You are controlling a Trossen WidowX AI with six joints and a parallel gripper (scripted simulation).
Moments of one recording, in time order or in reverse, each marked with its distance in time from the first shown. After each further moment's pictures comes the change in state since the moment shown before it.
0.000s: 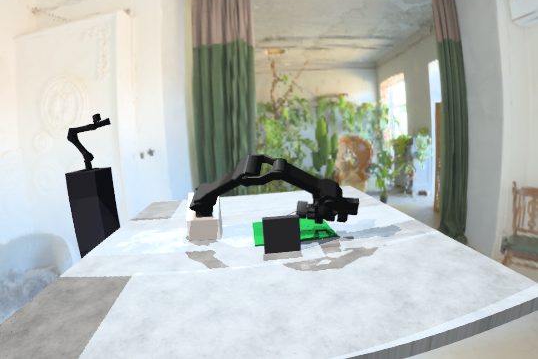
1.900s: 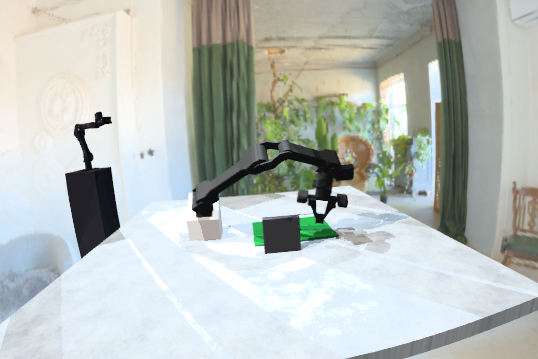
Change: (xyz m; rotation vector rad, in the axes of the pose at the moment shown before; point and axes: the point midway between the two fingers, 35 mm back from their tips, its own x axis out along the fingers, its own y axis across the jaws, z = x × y) arm -0.002 0.000 0.019 0.055 0.762 -0.057
